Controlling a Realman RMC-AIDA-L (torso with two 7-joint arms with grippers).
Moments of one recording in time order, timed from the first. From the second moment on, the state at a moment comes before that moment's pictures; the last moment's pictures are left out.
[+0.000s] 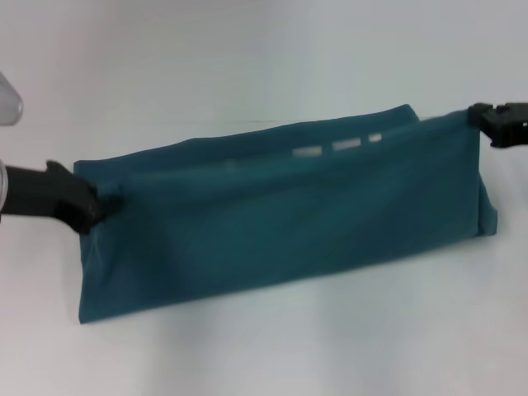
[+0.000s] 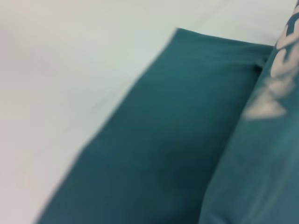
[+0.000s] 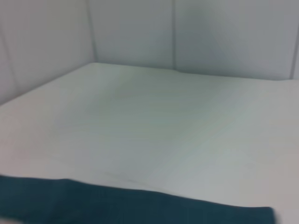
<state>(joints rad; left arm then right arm) -0.58 -2.14 0.74 1.26 2.51 1.47 -1.81 0.30 2.09 -1.10 -1.42 -2.12 -0.99 2.21</state>
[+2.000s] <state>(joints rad) -0.66 -2.16 0.81 0.85 2.41 0.65 -1.67 0.74 2.09 -0.98 -0.83 -2.39 -0.63 2.21</state>
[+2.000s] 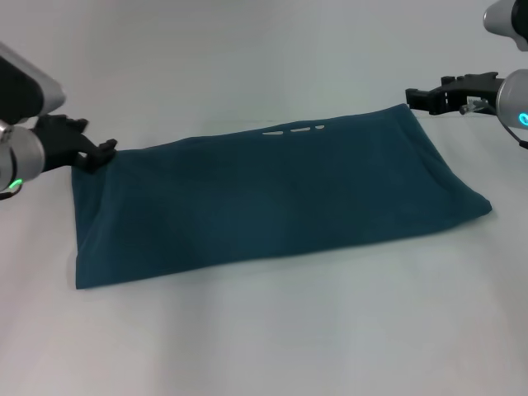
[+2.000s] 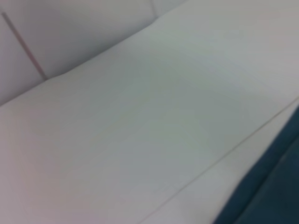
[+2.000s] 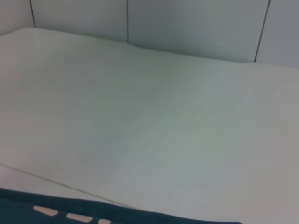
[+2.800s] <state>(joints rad) -0.43 -2.18 0.97 1.09 1.90 0.72 -1.75 0.68 2.10 -1.20 -0.90 -2.01 -0.59 2.22</state>
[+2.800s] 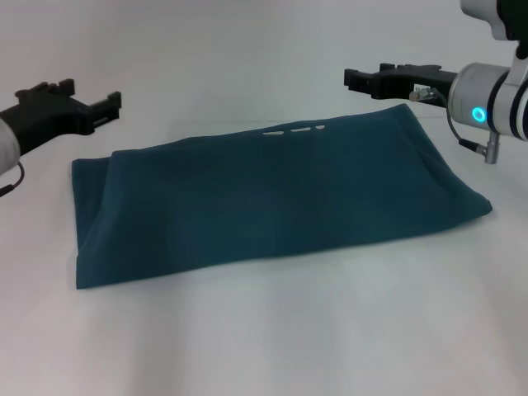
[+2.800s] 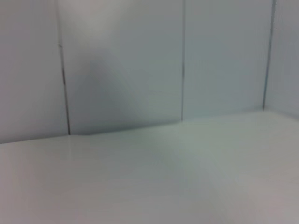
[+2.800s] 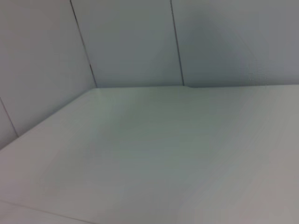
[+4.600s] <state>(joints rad) -0.43 -2.08 0.62 1.13 2.18 1.46 -1.69 0.49 2.10 -1.27 -0.86 -1.52 -0.80 1.78</state>
